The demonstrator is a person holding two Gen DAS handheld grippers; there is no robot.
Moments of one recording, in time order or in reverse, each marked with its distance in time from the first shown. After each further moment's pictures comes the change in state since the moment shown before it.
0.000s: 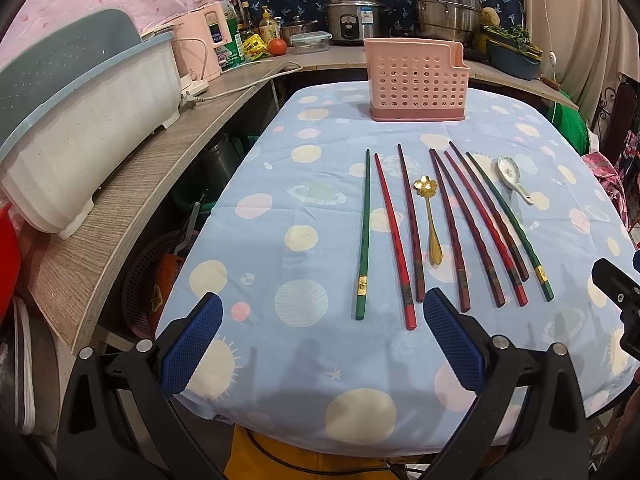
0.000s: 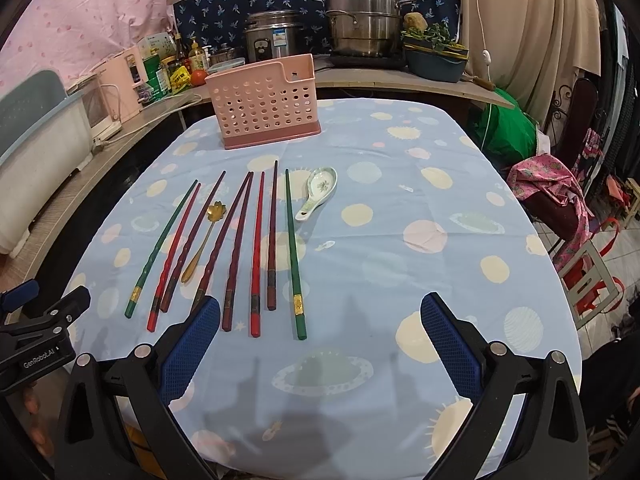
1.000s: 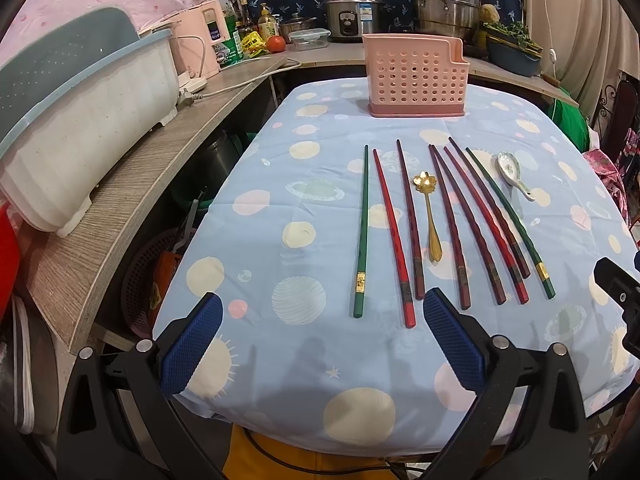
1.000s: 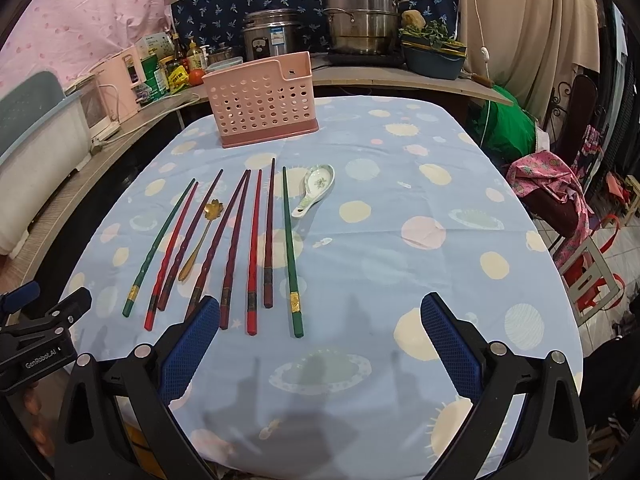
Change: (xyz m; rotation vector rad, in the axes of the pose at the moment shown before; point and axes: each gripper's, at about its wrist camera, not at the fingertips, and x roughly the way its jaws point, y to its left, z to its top) left arm 0.004 -0.003 -0.003 0.009 0.008 0.002; right arm 0.004 -0.002 -0.003 0.008 0.007 0.001
